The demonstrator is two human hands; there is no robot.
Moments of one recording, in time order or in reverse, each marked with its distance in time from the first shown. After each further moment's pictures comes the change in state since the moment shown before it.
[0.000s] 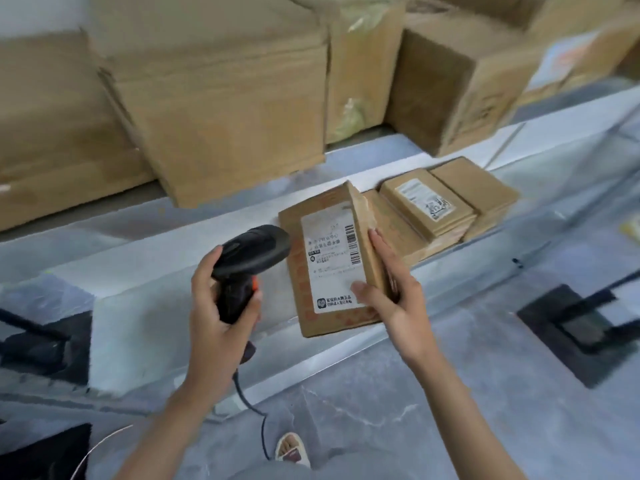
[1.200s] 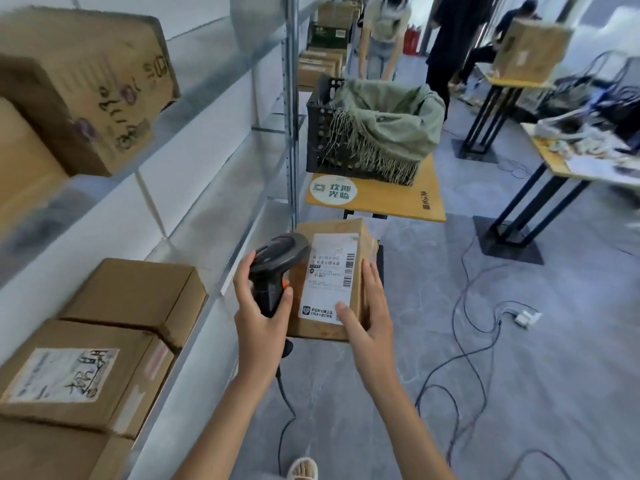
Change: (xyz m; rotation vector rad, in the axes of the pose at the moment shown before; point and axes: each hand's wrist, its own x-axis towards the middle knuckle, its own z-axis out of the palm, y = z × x) left_hand 0.026 0.094 0.542 -0.403 -0.752 0.035; right_hand -0.030 0.073 -0.368 -0.180 1.087 0.177
